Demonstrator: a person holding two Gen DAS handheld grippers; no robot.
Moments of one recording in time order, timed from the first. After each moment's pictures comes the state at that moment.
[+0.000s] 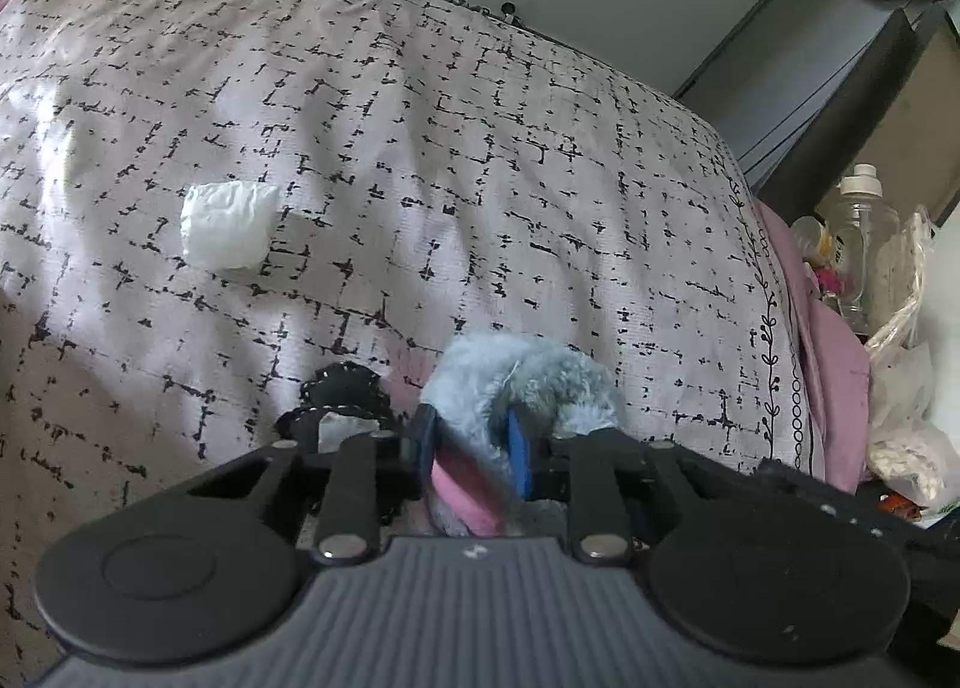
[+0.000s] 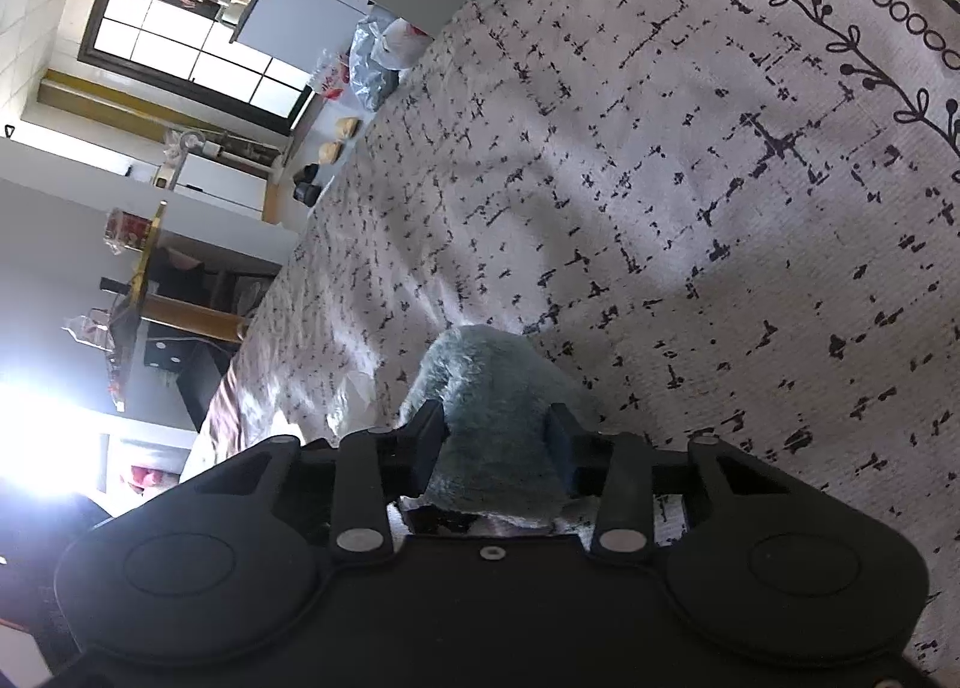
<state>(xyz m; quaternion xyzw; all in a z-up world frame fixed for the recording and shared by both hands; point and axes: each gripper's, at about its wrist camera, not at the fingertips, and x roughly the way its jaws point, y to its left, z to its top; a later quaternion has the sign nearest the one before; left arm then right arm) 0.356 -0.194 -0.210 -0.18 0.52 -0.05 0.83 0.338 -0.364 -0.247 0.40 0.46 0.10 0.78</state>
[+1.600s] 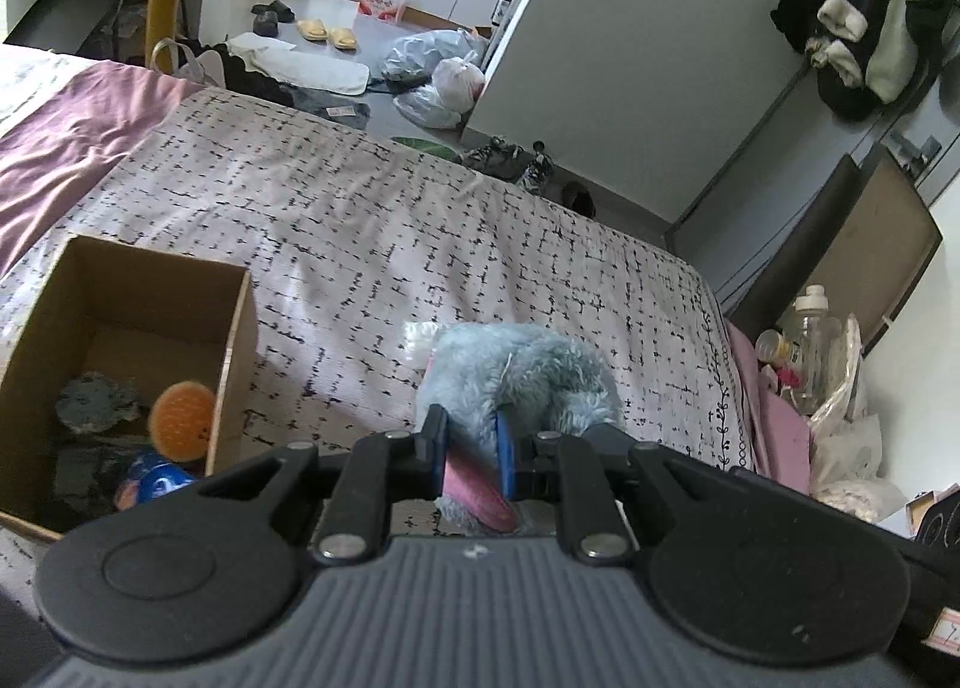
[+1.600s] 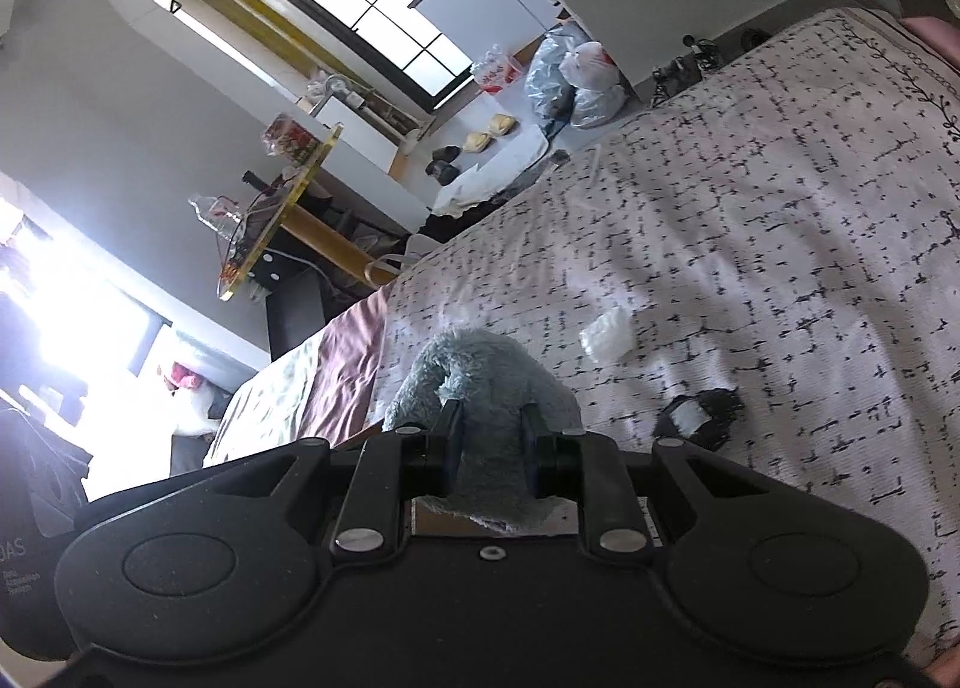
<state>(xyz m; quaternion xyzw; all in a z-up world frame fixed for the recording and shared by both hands) 0.238 -0.075 -0.066 -0.20 0.42 -0.01 0.89 0.260 -0.246 -0.113 0.30 0.39 0.21 0.84</state>
